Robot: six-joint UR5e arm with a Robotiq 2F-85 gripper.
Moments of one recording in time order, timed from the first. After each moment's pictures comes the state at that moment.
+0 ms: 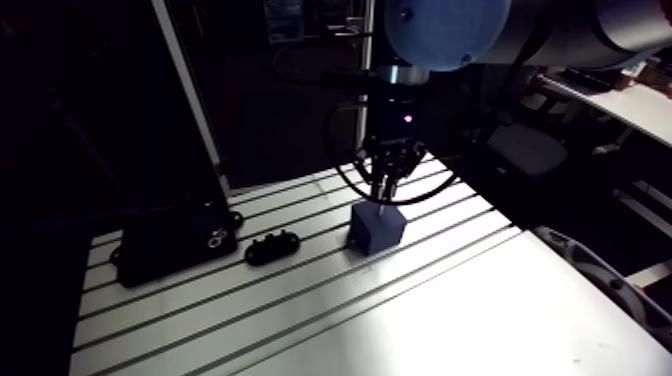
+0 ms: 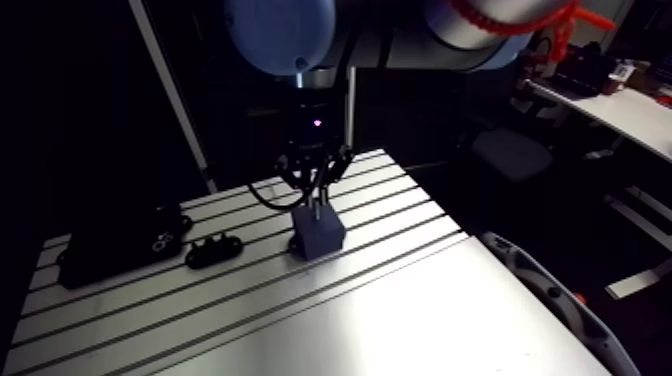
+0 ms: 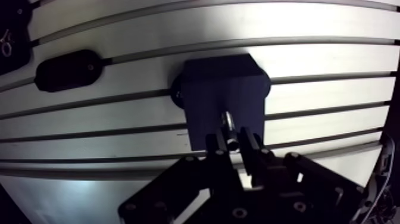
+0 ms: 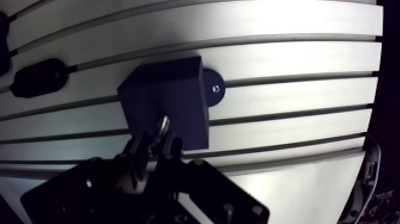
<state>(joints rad) -0.46 -1.29 1.82 -1.96 -1.58 -1.91</state>
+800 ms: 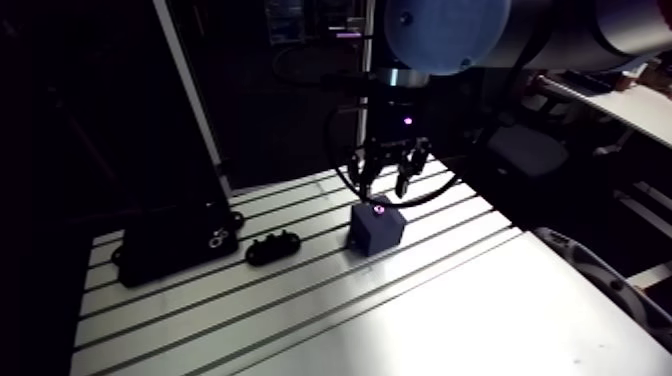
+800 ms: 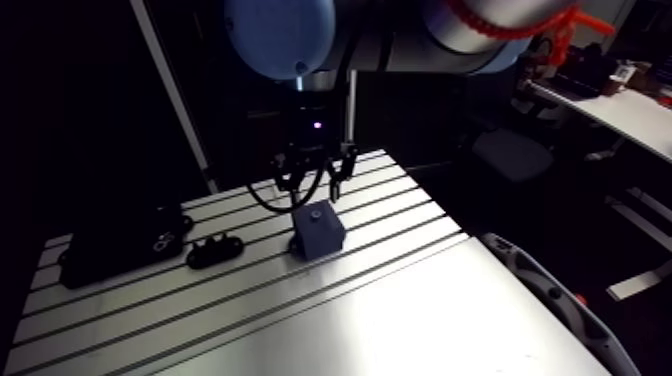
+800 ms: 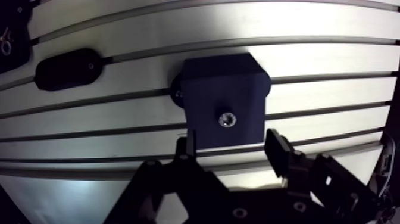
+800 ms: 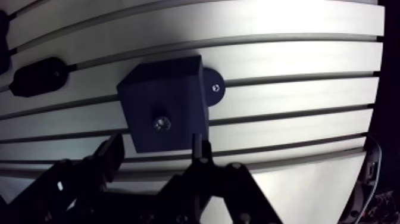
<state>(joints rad) -0.46 -1.29 1.82 -1.97 -1.58 -1.91</state>
